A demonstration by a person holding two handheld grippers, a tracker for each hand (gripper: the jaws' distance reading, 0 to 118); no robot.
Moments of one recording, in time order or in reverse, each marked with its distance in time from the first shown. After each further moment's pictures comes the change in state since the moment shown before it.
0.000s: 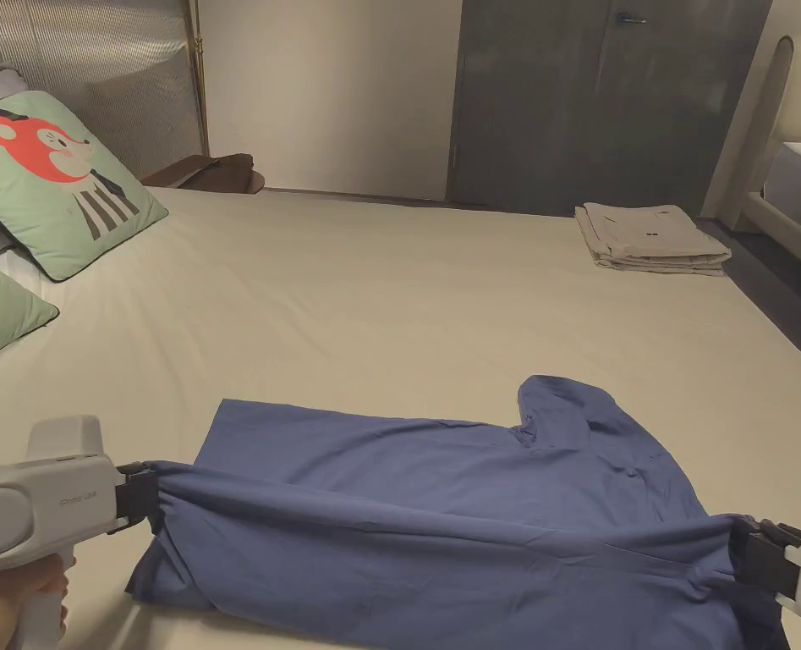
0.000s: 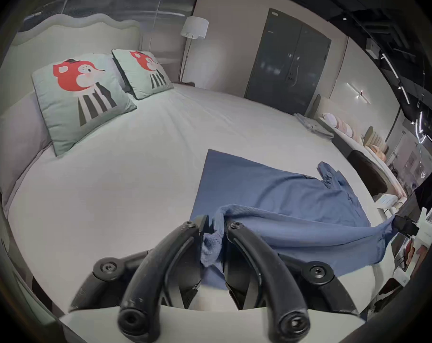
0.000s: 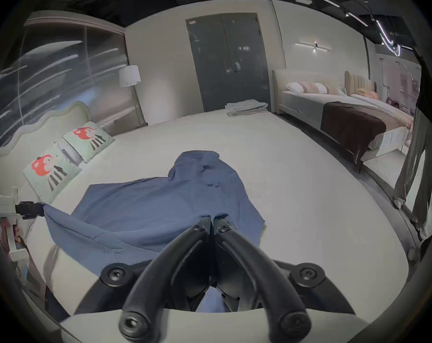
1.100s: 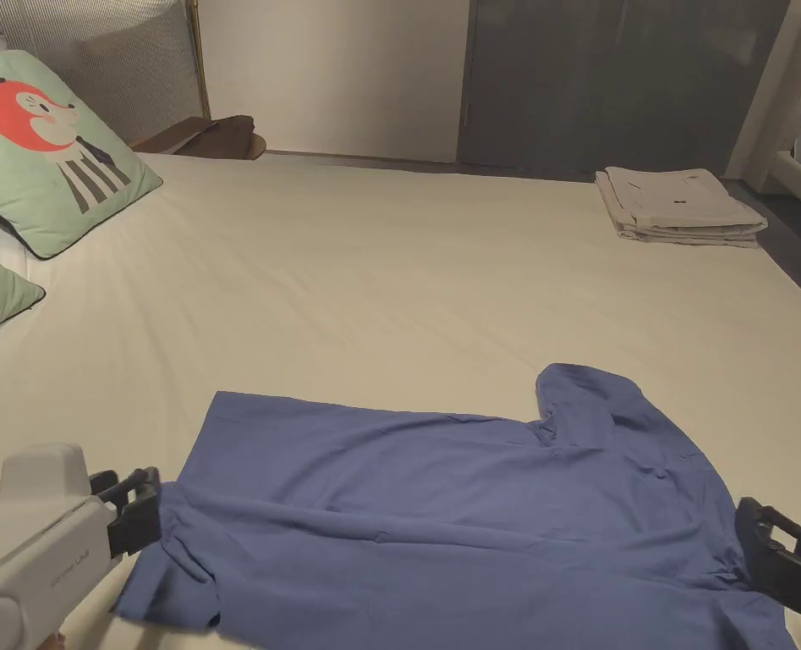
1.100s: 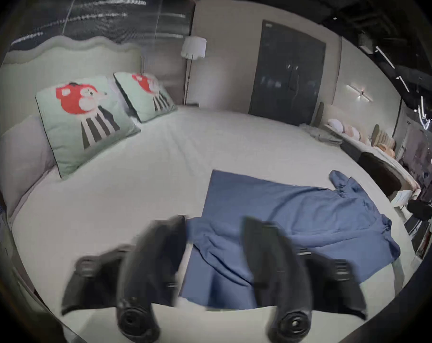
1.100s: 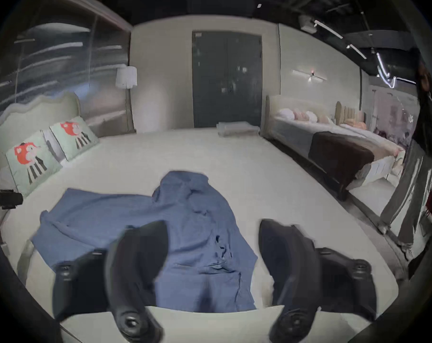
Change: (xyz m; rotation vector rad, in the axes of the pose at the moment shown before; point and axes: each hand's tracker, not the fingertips) left arm 0.020 -0.031 0.015 0.212 0.065 -0.076; right arm -0.013 0.002 0.006 0.204 -0.087 0.087
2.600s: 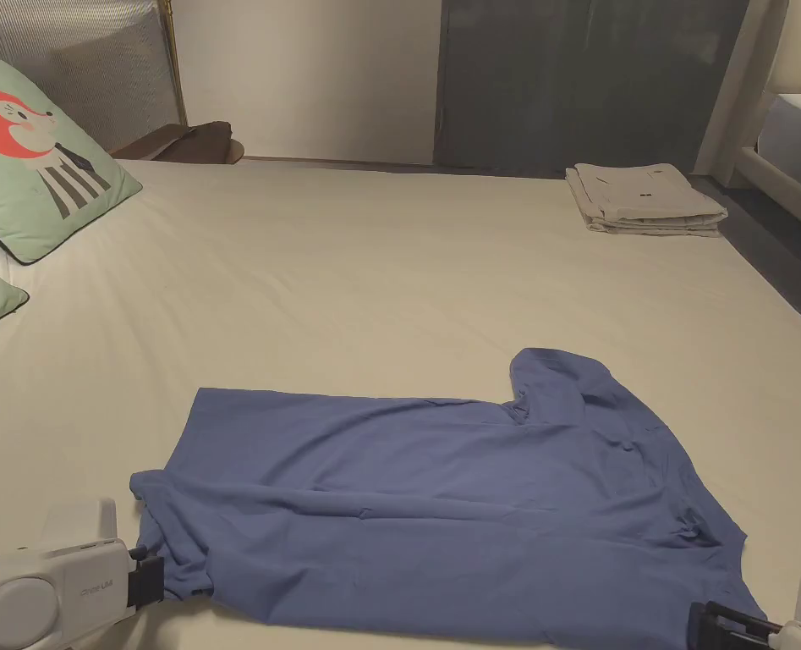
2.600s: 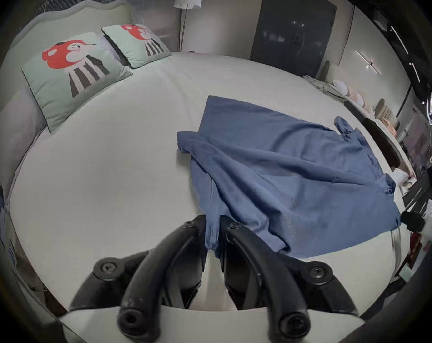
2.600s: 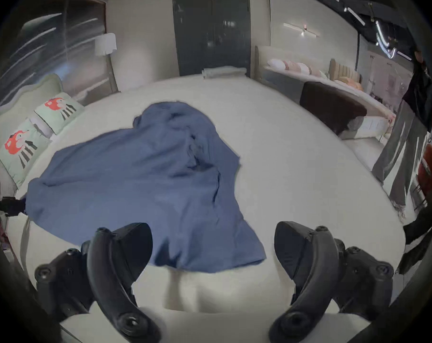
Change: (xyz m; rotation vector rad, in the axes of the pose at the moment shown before) left arm -0.004 -0.043 -0.026 -0.369 -0.009 0.003; right arm 0.020 -0.079 -0.007 -0.434 -0.061 -0.070
